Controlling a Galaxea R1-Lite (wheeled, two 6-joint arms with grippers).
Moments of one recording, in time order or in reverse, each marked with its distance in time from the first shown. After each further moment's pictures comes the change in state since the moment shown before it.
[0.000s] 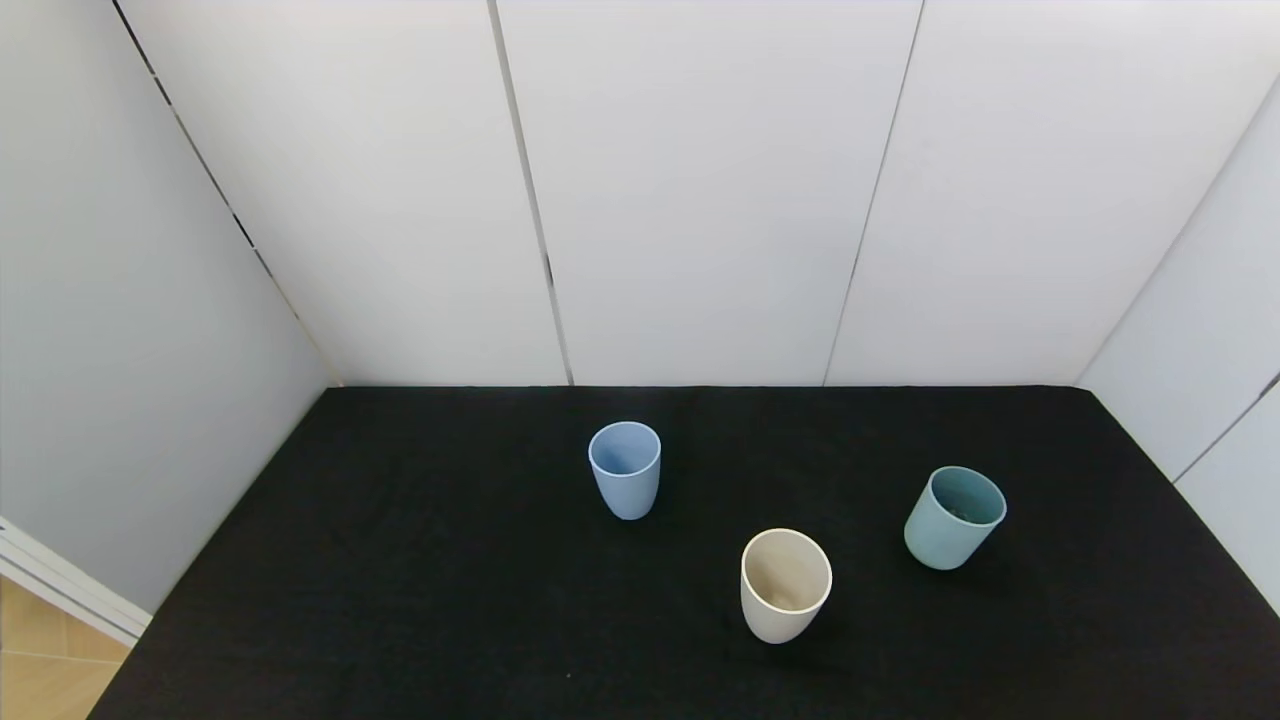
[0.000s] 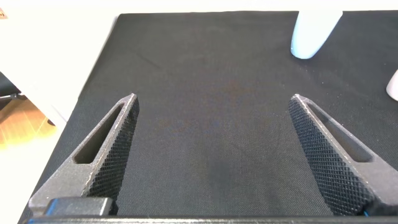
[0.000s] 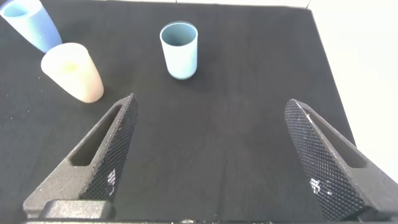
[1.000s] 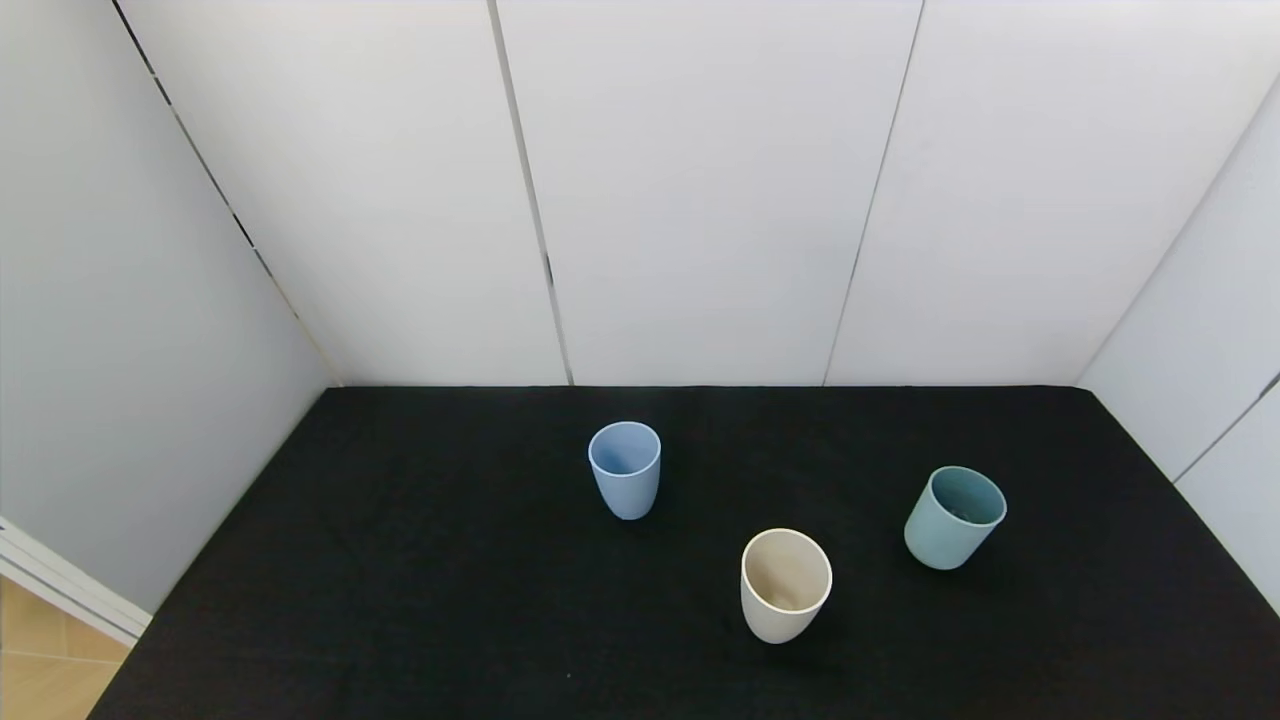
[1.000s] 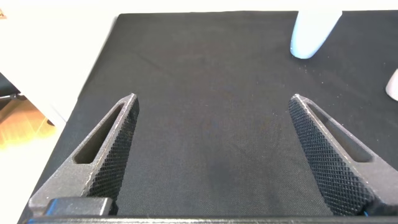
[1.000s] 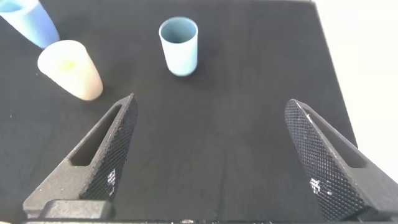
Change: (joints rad) left arm 0.000 0.000 0.000 0.000 0.000 0.000; right arm 0.001 0.419 -0.374 0.177 0.079 -0.011
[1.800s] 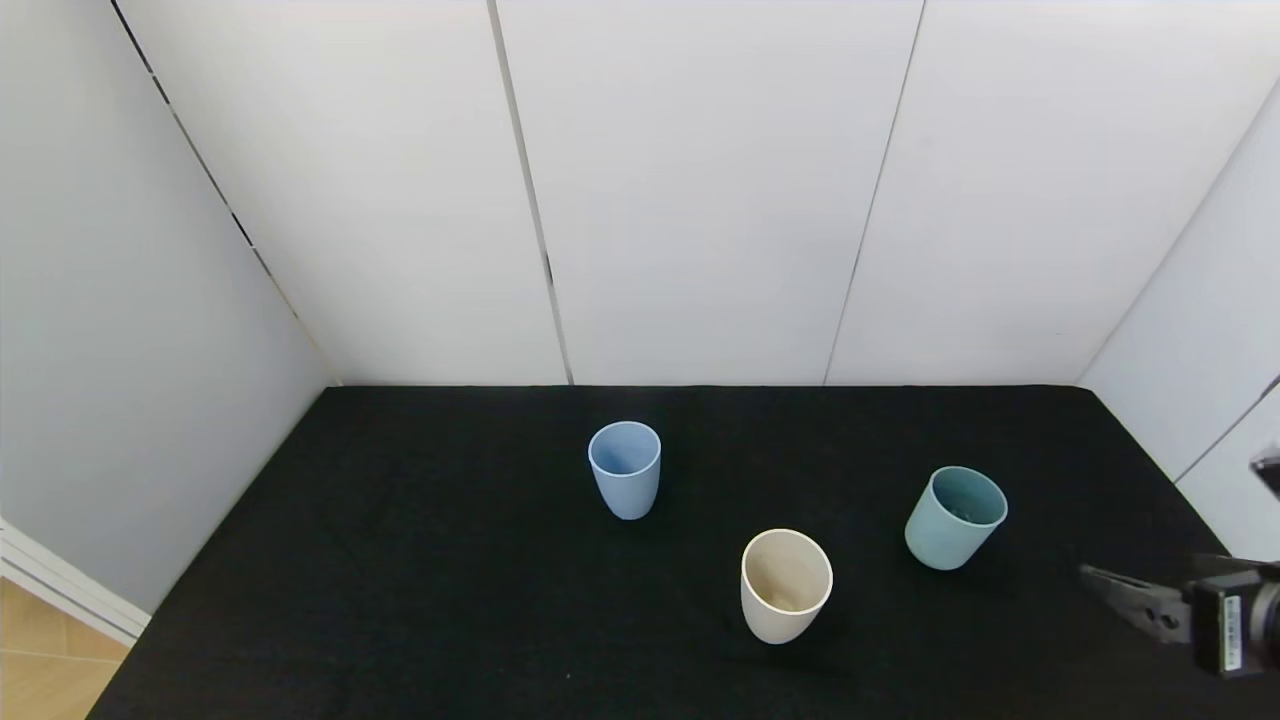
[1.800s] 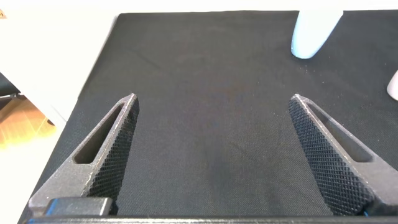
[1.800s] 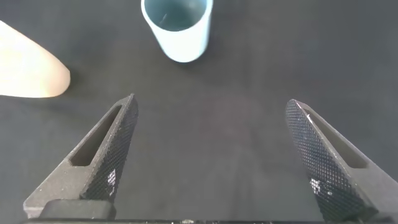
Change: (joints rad) left arm 0.000 0.000 0.000 0.000 0.000 0.000; right arm 0.063 0.829 -0.064 -0.414 -0.017 -0.011
